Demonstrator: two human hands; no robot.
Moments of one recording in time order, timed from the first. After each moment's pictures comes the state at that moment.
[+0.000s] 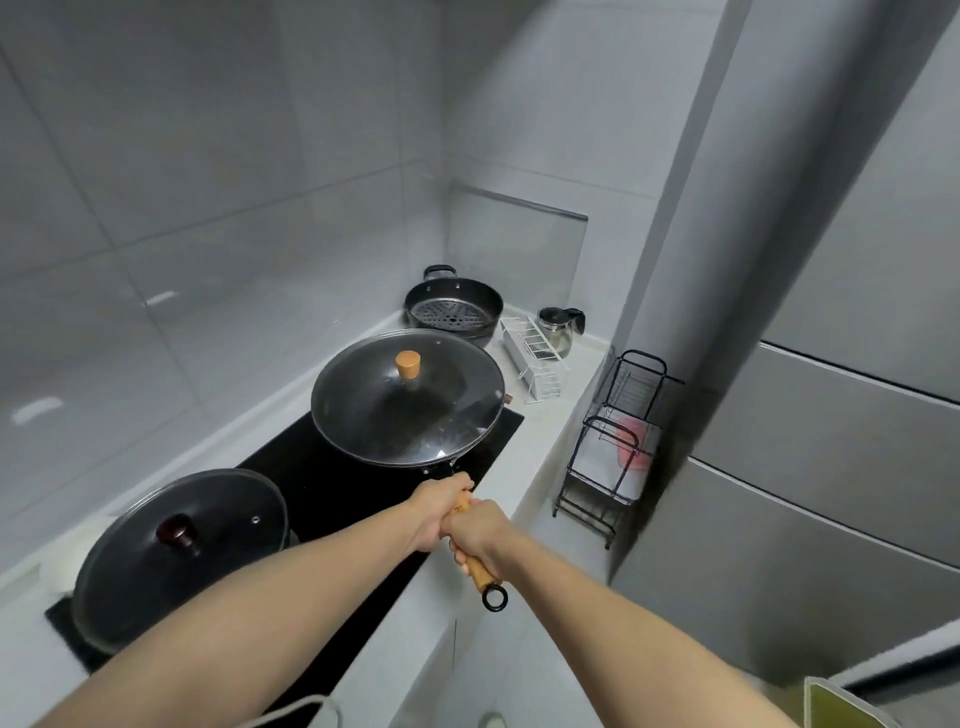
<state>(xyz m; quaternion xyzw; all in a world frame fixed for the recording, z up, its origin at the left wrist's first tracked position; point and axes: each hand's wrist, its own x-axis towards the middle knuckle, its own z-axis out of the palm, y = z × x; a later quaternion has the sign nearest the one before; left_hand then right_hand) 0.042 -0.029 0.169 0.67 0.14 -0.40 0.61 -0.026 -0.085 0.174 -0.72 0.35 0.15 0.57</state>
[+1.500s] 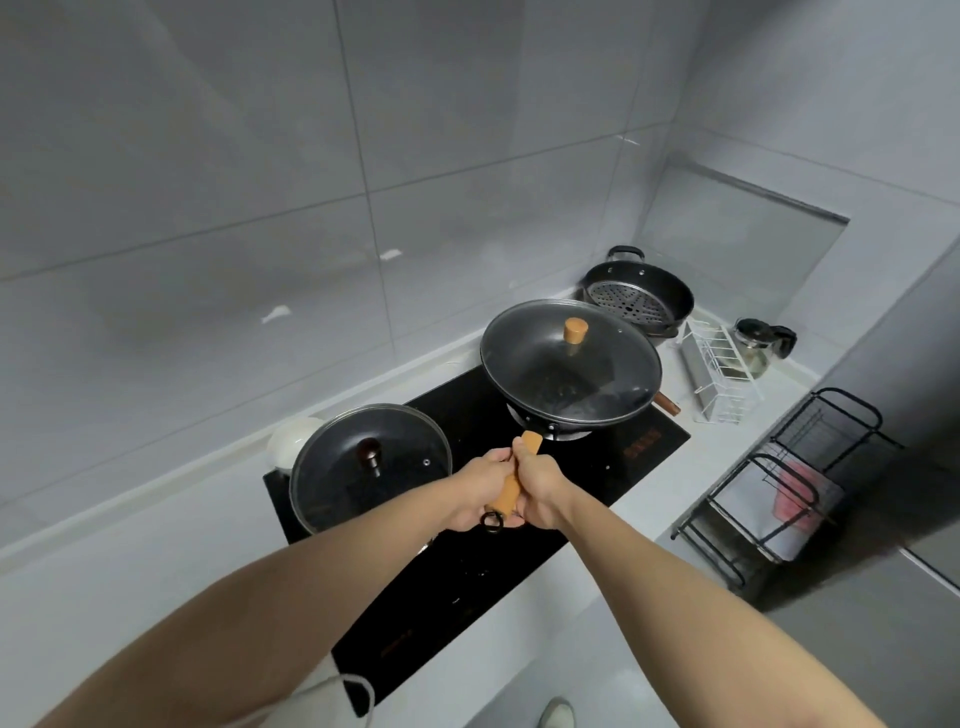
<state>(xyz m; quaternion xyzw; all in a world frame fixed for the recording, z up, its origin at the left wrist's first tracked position) 0.076 0.115 0.195 0.66 0.13 -0.39 0.63 0.075 0.009 0.175 -0.54 0.30 0.22 0.75</state>
